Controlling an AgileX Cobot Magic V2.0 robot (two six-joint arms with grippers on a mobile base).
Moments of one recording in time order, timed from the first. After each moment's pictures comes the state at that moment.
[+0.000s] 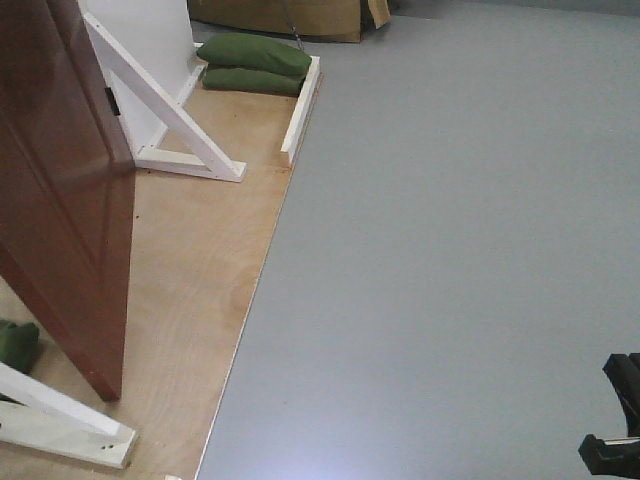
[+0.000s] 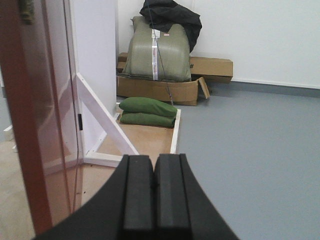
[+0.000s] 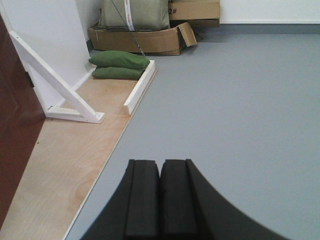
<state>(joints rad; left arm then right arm) -0.04 -0.01 0.03 -0.08 0.19 0.06 0.05 -0.01 0.03 0.10 0.38 -0.02</state>
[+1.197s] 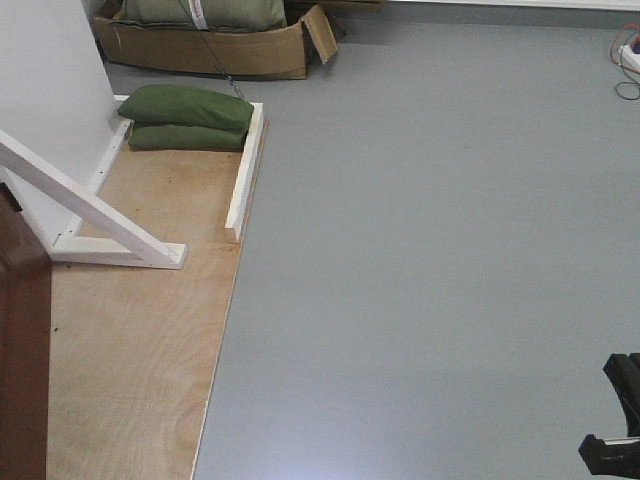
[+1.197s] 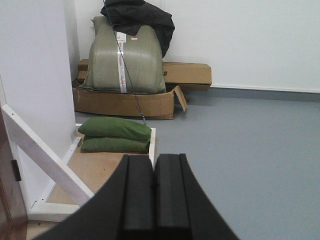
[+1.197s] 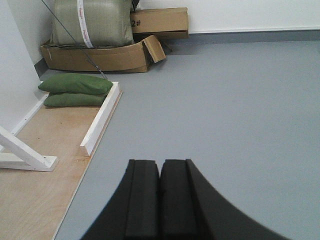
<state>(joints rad) -0.04 -0.01 0.03 -0.08 0.19 0.06 0.05 -0.01 0.03 0.10 0.38 -0.02</state>
